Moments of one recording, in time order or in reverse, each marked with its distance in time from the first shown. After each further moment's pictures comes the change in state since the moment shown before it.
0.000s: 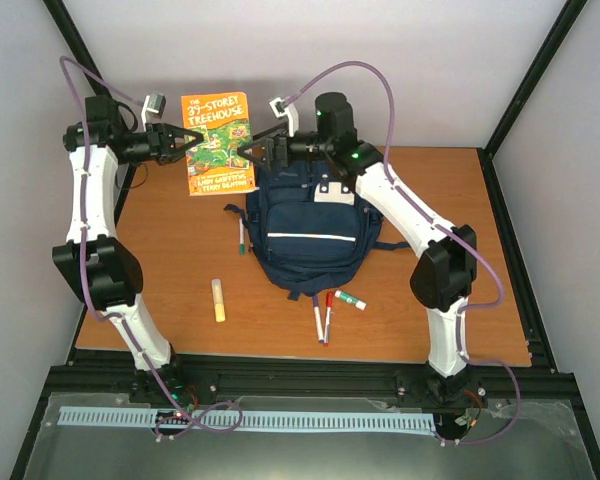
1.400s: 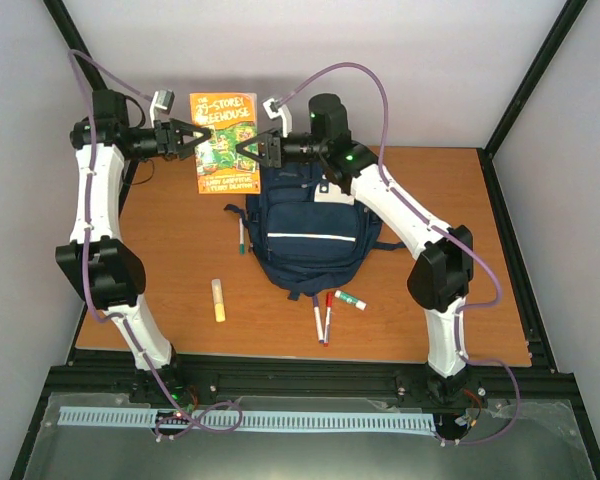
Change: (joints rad) left arm -0.045 0.000 0.023 0.044 -0.012 -0.013; right arm 0.033 0.018 0.018 0.030 -0.013 0.095
